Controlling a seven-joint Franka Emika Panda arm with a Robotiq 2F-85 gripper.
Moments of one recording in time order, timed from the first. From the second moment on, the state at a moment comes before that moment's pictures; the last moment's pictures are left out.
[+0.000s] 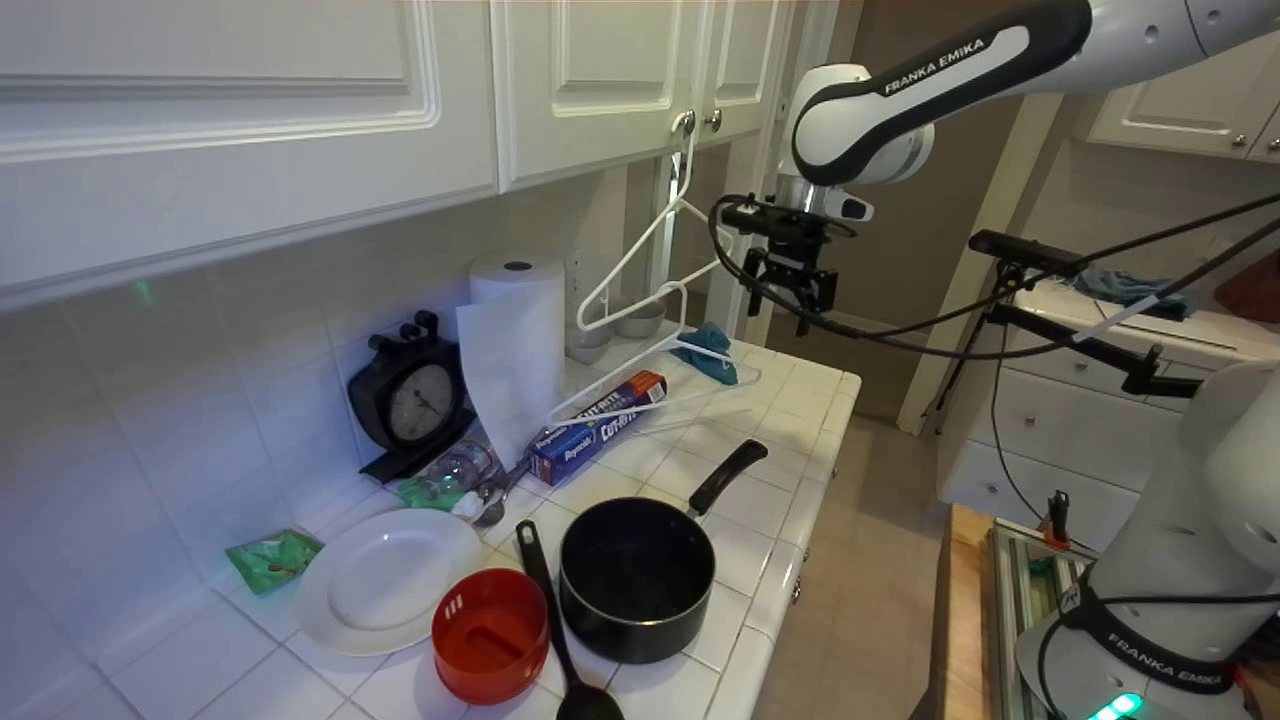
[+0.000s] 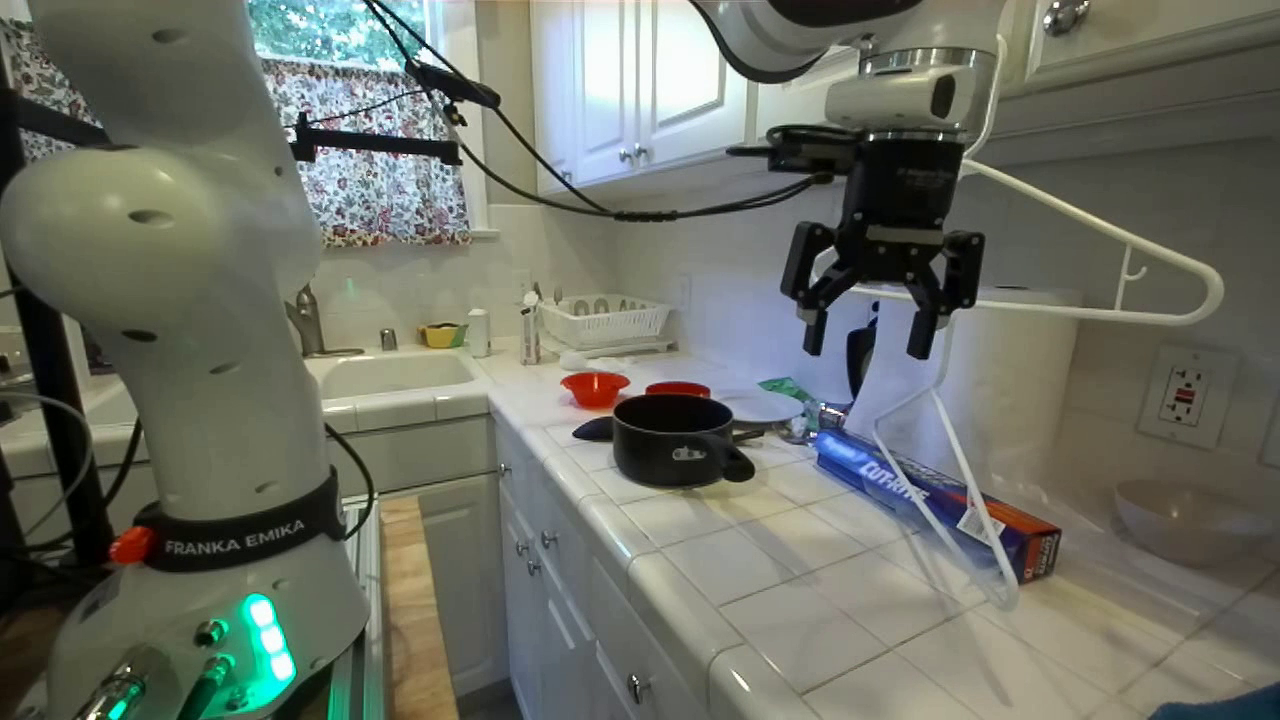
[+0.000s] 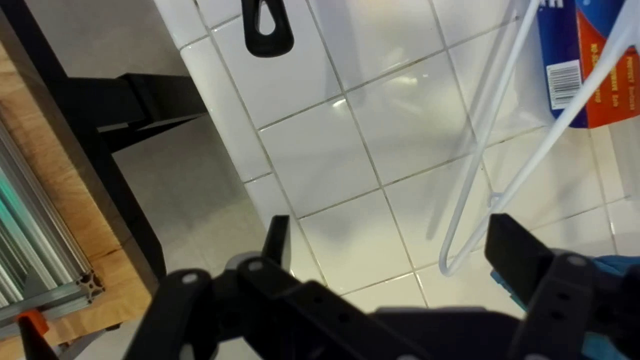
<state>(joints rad) -0.18 -0.09 -0.23 -2.22 0.04 2.10 1.53</state>
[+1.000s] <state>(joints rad) -0.21 -0.16 -0.22 -2.25 -0.03 2.12 0.73</state>
